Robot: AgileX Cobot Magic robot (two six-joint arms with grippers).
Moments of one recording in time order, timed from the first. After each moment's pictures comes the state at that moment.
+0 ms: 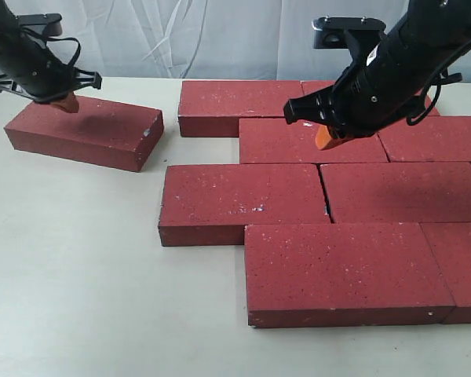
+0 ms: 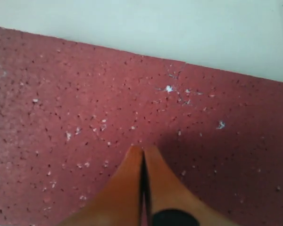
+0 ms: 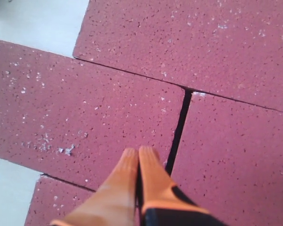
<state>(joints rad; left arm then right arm) -0.01 2.17 -1.67 -0.24 0.72 0.17 0.37 1.69 -1.23 0.19 0.78 0.00</state>
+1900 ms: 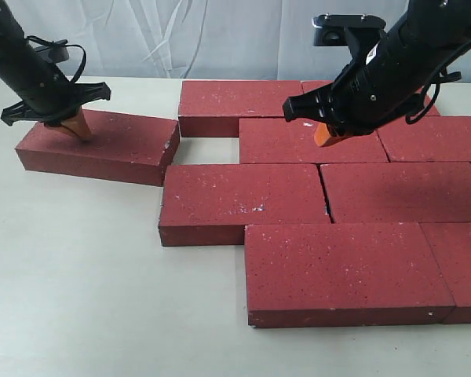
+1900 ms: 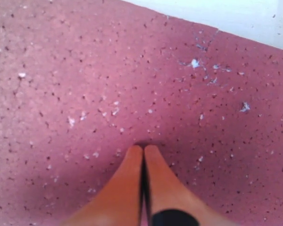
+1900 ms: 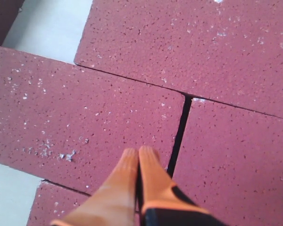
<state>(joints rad) -0.01 2.19 -1.68 -0.35 0.96 0.06 0.37 1.69 -1.23 0.19 0.76 0.00</state>
